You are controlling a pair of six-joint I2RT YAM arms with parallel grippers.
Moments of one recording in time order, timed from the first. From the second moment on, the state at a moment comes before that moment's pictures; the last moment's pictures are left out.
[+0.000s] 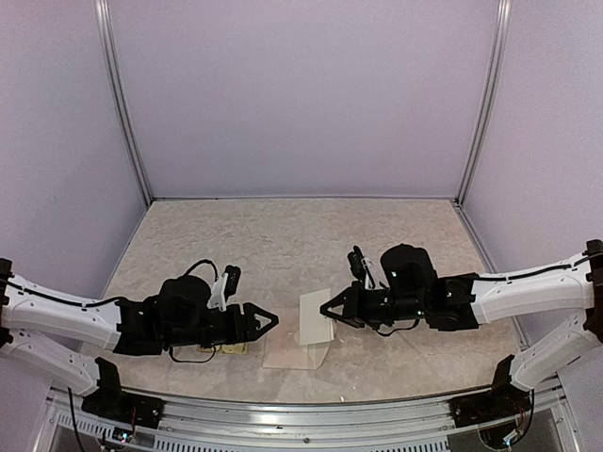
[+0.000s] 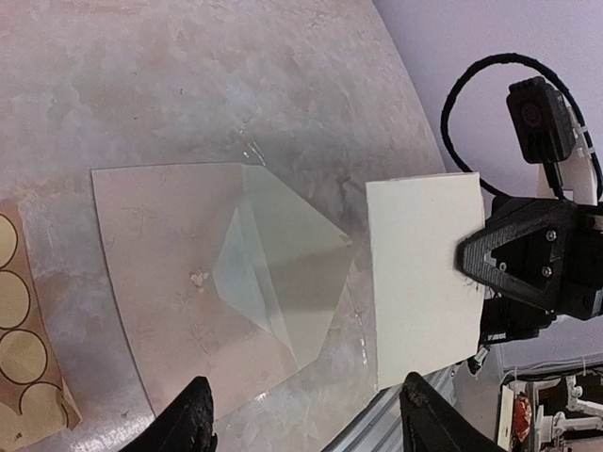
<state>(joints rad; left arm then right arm) -1.09 1.20 0.48 0.26 -0.06 -0.96 1.04 1.36 0.70 0.20 -0.17 1.06</state>
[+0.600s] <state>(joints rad) -1.02 1.40 0.46 0.26 -0.01 -0.99 1.03 1.55 0.71 0.12 -0.13 1.15</state>
